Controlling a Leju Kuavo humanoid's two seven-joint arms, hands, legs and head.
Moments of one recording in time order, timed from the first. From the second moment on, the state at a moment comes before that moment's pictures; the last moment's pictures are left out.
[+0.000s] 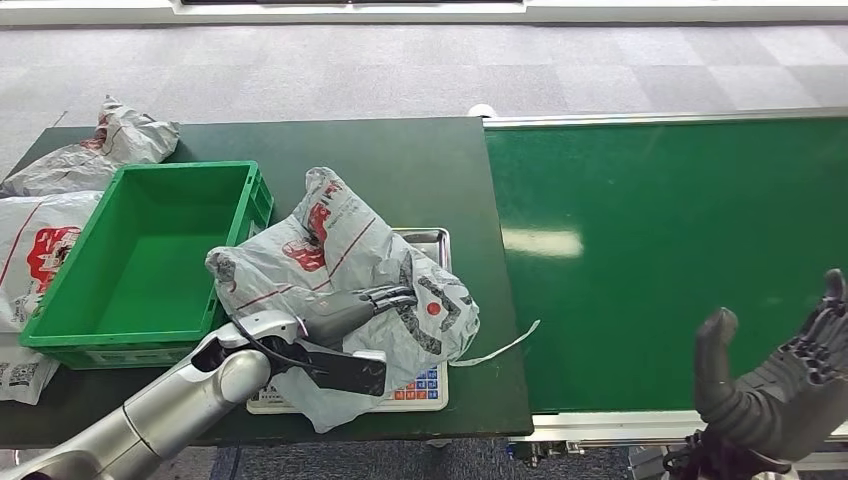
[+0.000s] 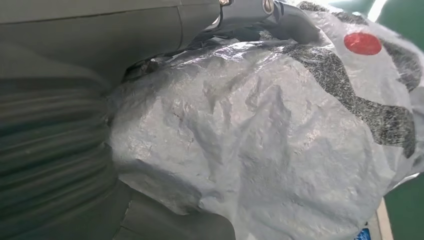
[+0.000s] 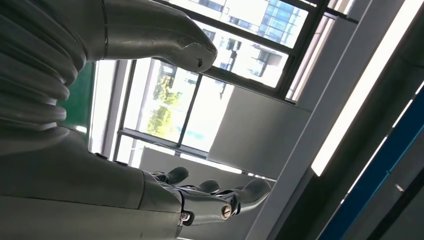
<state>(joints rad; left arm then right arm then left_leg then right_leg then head) -0.62 0.24 -0.94 -1.17 -0.35 -0.28 -0.10 0.24 -0.04 -0.01 -2.11 0.25 -0.57 -0.59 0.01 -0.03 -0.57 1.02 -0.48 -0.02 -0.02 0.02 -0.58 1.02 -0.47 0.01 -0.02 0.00</state>
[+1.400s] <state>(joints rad) -0.61 0.20 -0.71 -1.15 -0.47 -0.21 -0.17 0.26 0.00 -0.02 -2.16 0.28 -0.54 -0.57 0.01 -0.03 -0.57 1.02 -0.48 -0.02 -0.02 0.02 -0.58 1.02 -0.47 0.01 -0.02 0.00</state>
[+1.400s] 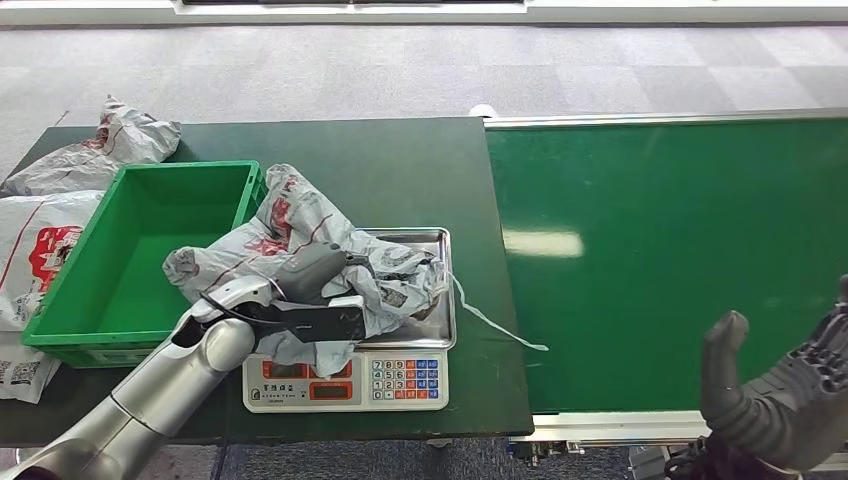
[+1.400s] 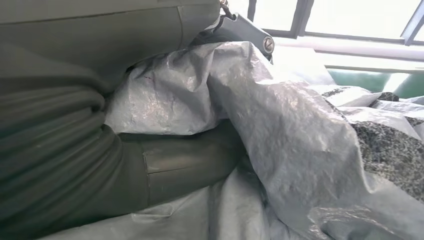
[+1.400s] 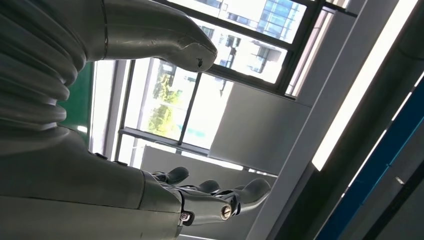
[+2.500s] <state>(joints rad) -0.55 0.44 -0.10 -1.68 -0.65 0.33 -0.19 0.42 0.00 -0.04 -2.21 0.25 -0.64 -0.65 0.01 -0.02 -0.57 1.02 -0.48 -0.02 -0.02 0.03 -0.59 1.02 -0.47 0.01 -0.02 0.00</state>
